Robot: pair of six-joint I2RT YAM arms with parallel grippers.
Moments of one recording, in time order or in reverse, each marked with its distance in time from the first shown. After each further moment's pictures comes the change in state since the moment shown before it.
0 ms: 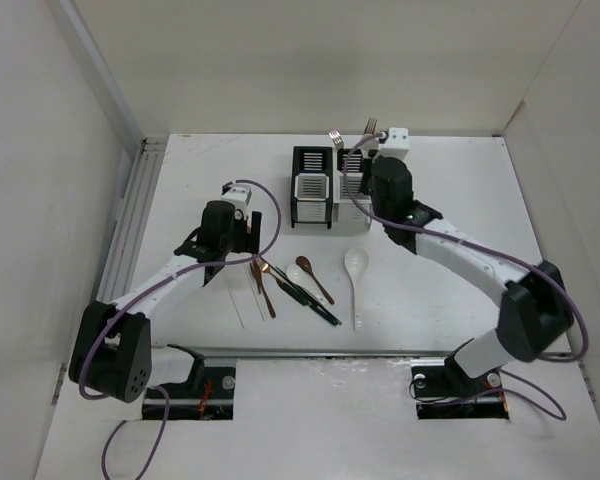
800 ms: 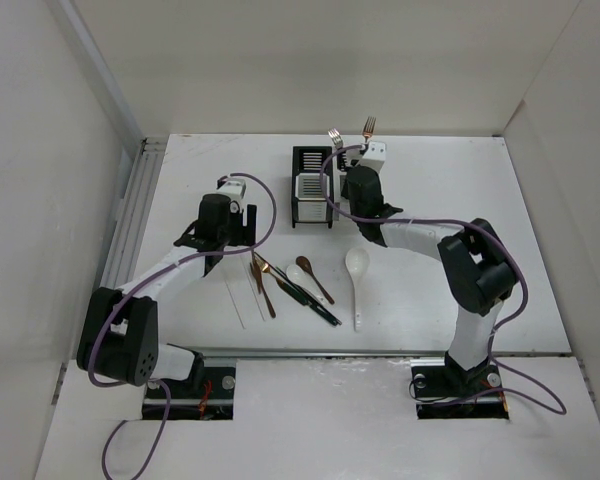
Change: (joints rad) left arm 0.063 0.090 0.047 0.036 0.017 0.004; right arm -0.026 0.409 0.050 0.322 0.023 0.056
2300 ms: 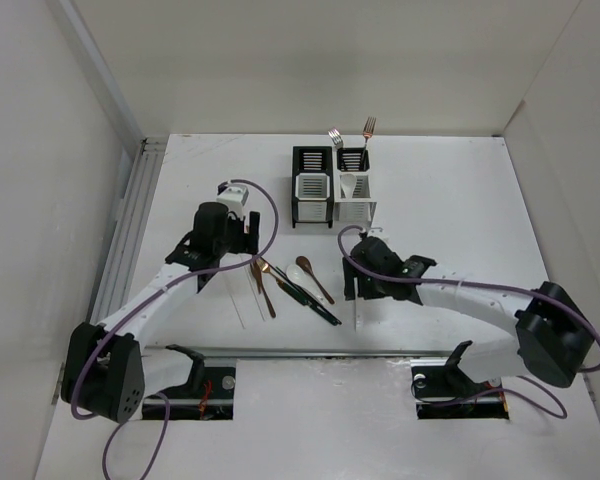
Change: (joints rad) left arm -0.053 -0.183 -0.052 -0.067 0.038 -0.001; right arm 0.255 -0.544 -0.407 -0.897 -0.364 0.349
